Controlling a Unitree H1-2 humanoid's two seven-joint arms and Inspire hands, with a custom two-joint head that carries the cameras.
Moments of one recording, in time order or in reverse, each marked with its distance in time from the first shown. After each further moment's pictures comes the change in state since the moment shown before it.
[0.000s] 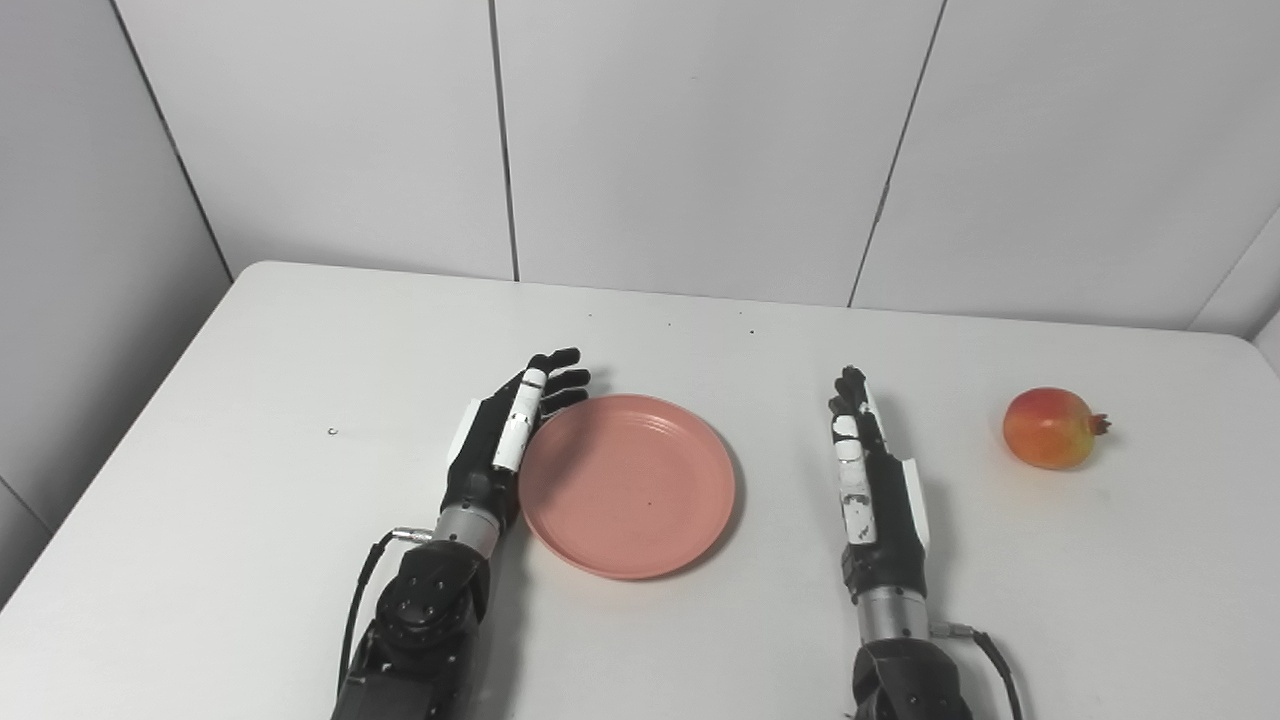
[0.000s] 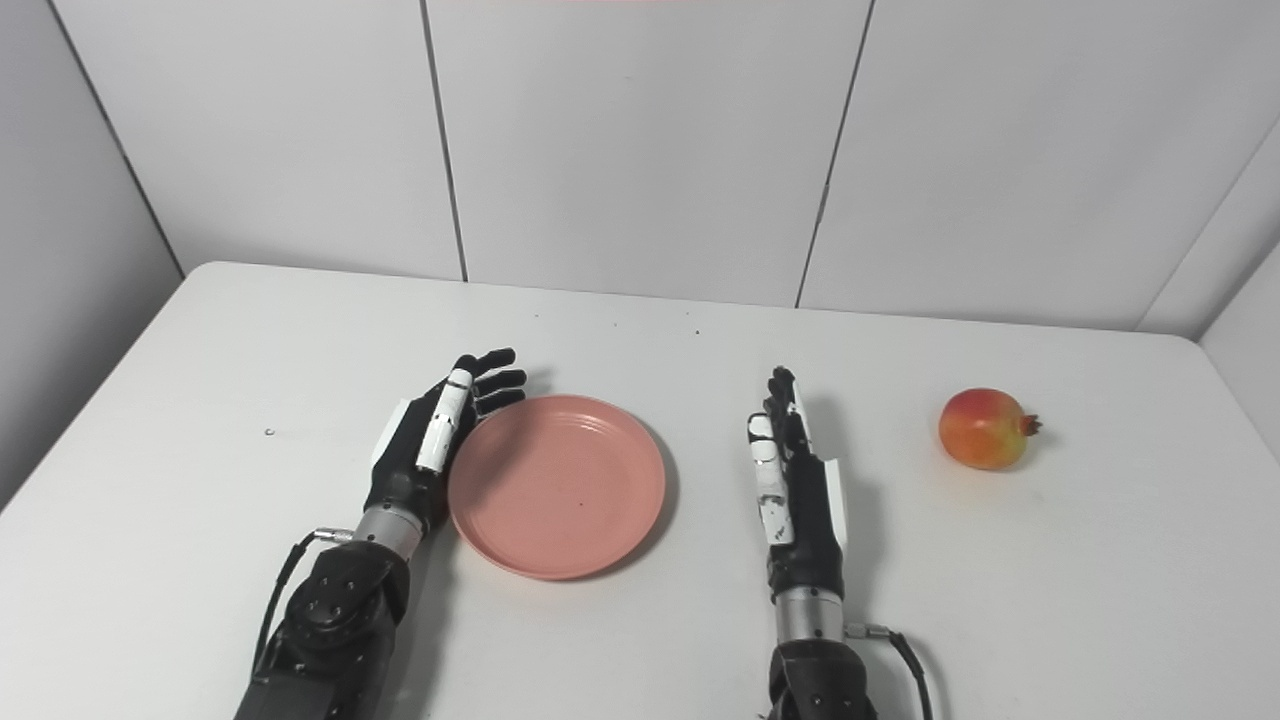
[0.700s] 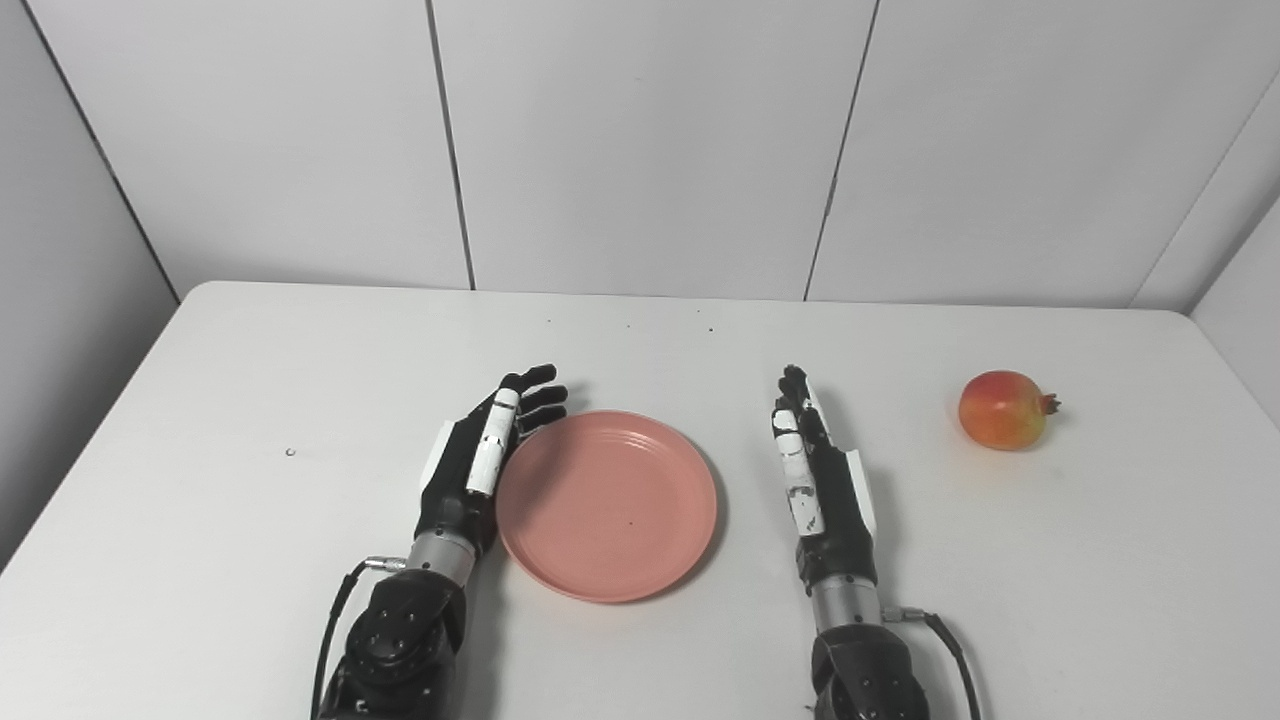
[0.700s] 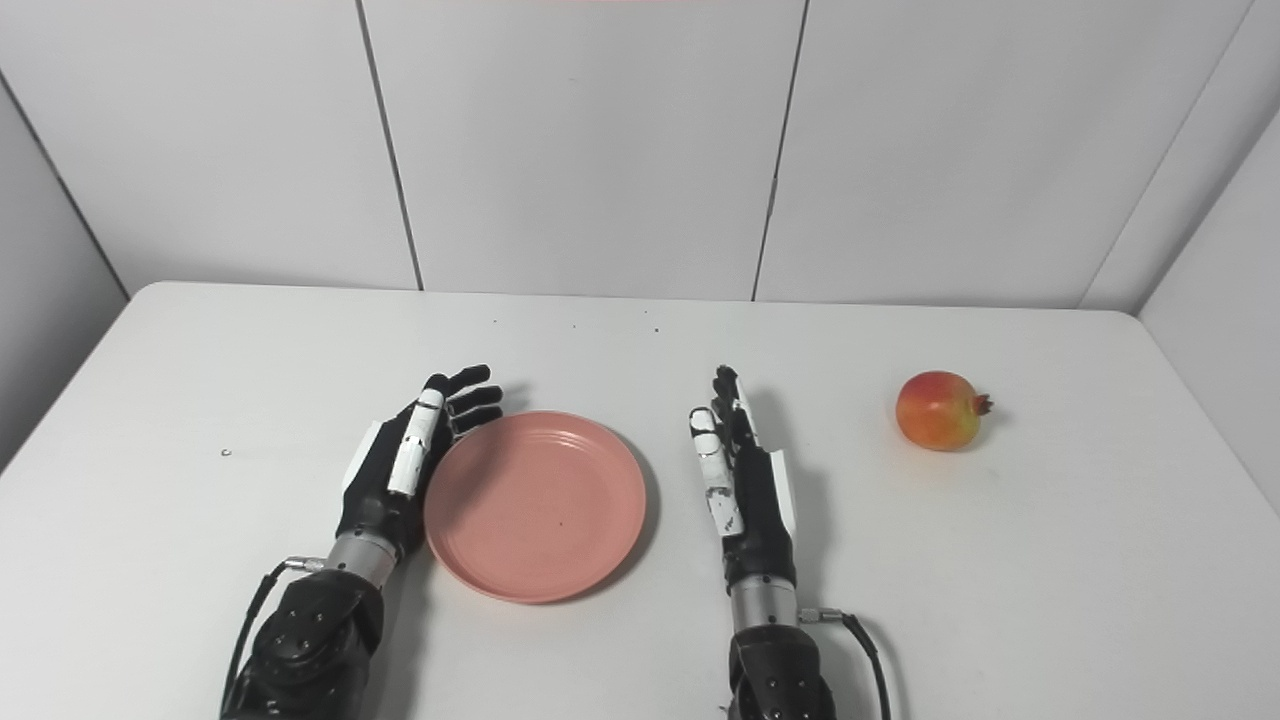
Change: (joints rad) left arm 0.026 -0.006 -0.015 -0.032 -0.012 0.010 -0.027; right arm -0.006 0.014 0.006 0.009 -0.029 0.027 -0.011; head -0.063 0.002
